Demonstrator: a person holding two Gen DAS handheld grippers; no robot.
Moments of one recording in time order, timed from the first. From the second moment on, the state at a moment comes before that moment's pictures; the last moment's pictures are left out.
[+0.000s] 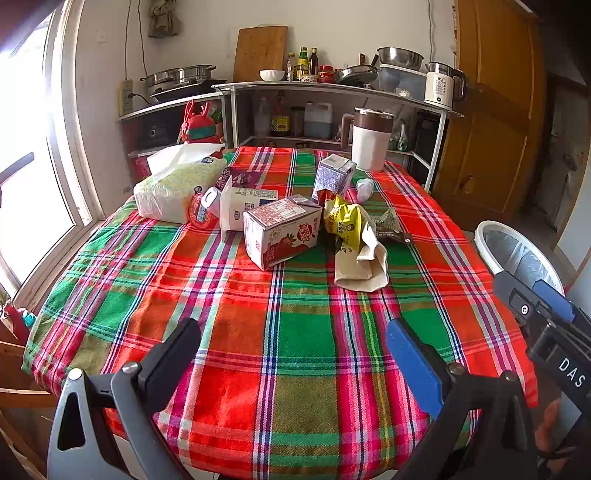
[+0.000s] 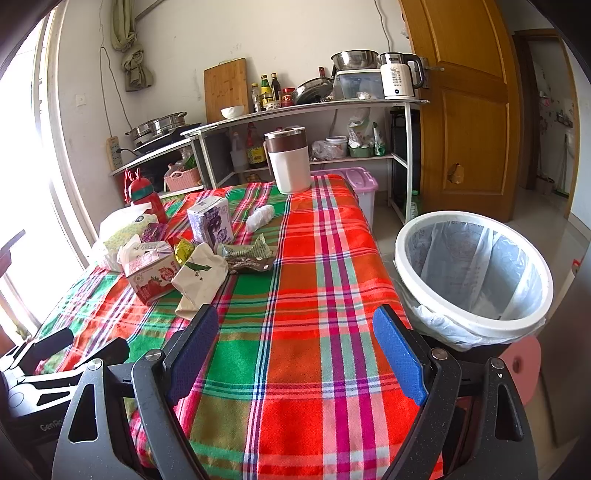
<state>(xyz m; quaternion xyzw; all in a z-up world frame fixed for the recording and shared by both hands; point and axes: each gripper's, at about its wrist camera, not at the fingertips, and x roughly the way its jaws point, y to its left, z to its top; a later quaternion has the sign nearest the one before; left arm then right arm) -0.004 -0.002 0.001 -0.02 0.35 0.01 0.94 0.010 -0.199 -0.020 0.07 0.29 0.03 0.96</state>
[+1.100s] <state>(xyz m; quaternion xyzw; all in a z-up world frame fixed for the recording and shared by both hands) 0.039 0.083 -0.014 -0.07 0.38 0.00 0.92 0.092 -0.118 -0.045 0.05 0.36 0.15 0.92</state>
